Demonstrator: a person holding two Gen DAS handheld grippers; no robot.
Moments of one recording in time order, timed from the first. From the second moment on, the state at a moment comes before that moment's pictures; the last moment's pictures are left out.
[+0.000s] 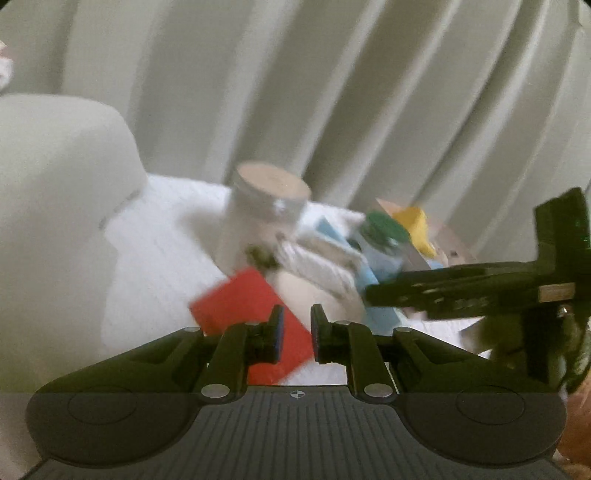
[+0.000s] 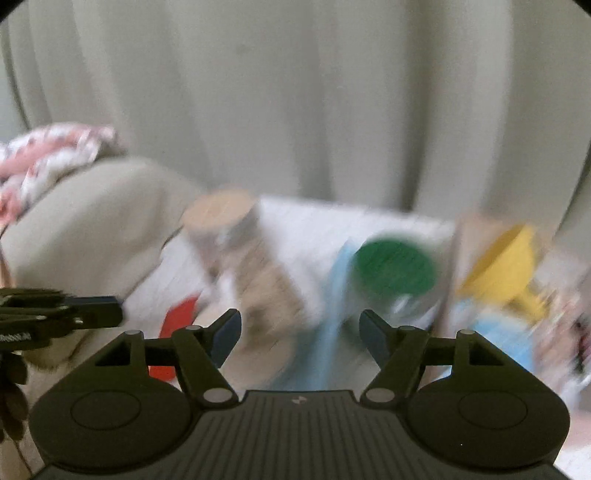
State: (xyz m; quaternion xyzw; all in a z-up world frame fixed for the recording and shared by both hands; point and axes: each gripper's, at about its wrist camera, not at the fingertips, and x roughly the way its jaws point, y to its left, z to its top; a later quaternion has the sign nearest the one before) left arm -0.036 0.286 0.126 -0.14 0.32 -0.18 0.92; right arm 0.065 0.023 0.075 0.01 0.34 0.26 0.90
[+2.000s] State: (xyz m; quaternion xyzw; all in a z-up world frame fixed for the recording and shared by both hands) left arm -0.058 0.327 0.118 -0.23 0.32 -0.12 0.91; right arm 0.034 0.036 0.089 0.15 0.40 0.47 0.77
